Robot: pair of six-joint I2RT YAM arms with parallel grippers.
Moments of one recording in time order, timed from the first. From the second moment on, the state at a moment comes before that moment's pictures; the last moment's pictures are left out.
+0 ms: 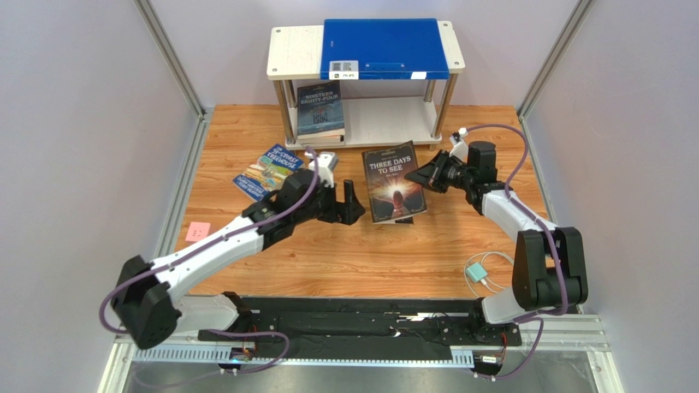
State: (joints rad) left arm -0.78 1.29 0.97 -0.25 0.00 -0.53; right arm 0.09 1.50 0.88 0.06 -0.72 0.72
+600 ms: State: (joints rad) left arm -0.73 1.17 0.72 0.26 0.13 -0.62; right arm 0.29 1.37 0.83 0.39 -0.92 0.93
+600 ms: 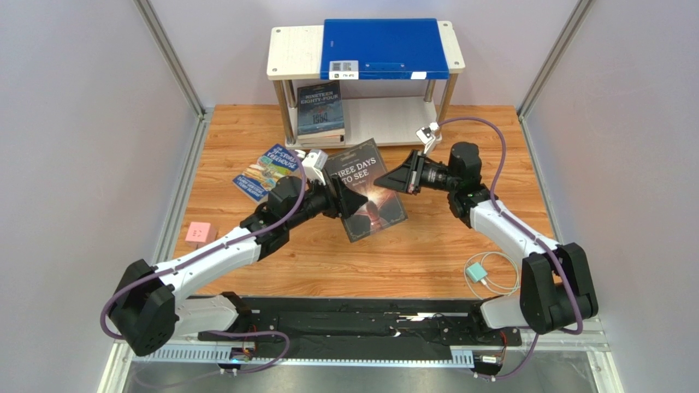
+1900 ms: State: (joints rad) left arm -0.49 1.36 0.81 0.50 0.58 -0.78; right arm 0.30 1.43 0.70 0.50 -0.89 0.83
